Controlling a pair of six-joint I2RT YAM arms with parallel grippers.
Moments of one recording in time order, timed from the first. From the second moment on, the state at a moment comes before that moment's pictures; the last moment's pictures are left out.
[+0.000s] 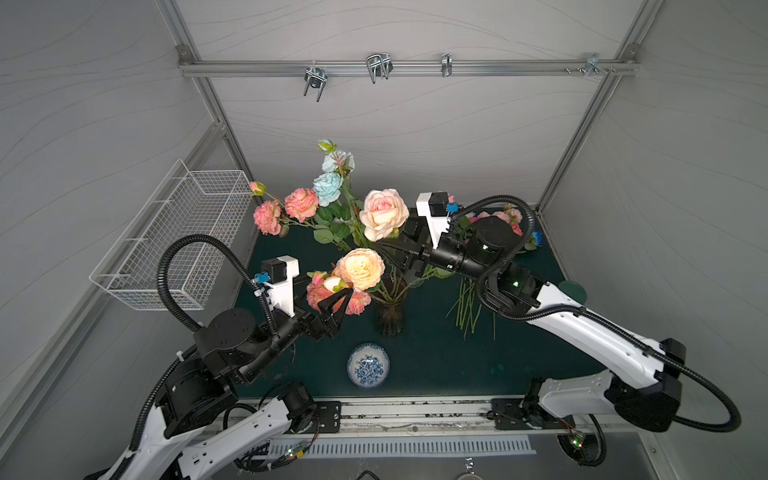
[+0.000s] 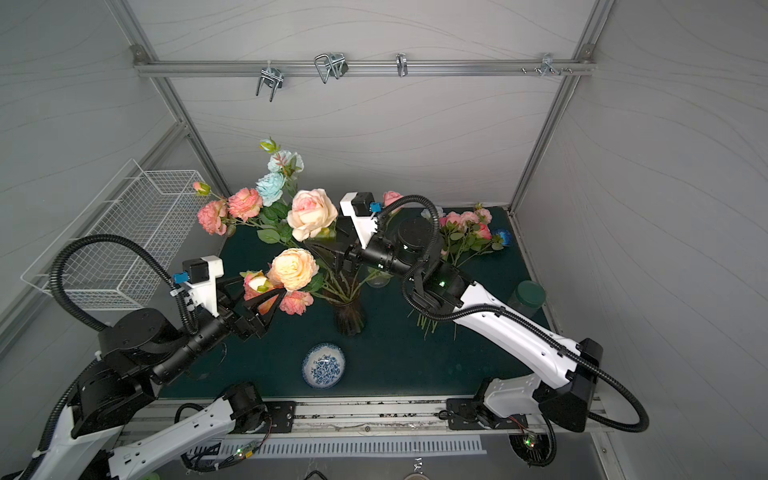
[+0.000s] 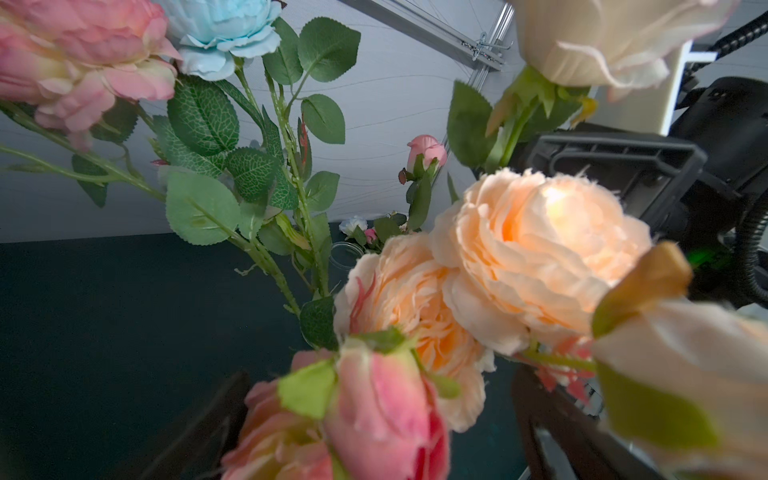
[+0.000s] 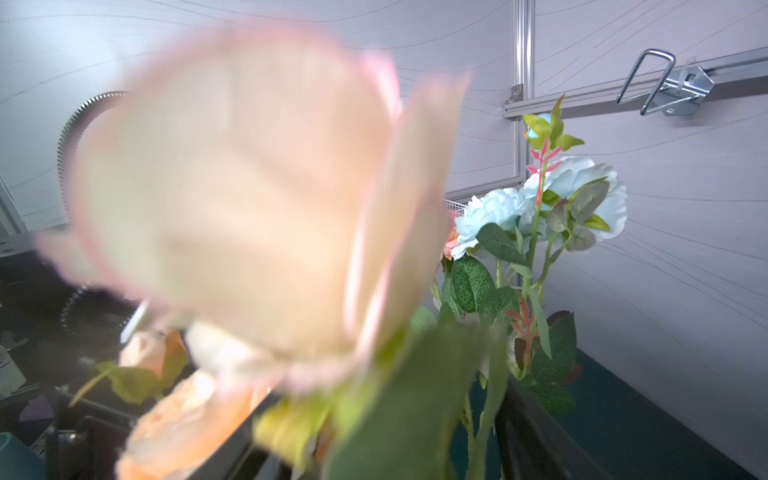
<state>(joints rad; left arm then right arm) -0.85 0.50 1.12 -0.73 -0.25 -0.36 0.99 1.31 1.42 0.07 -0.30 0.16</state>
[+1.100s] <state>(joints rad) -0.85 0.54 1.17 -0.73 -0.24 -0.35 1.06 0.98 1.49 -0.31 -0.28 0.03</state>
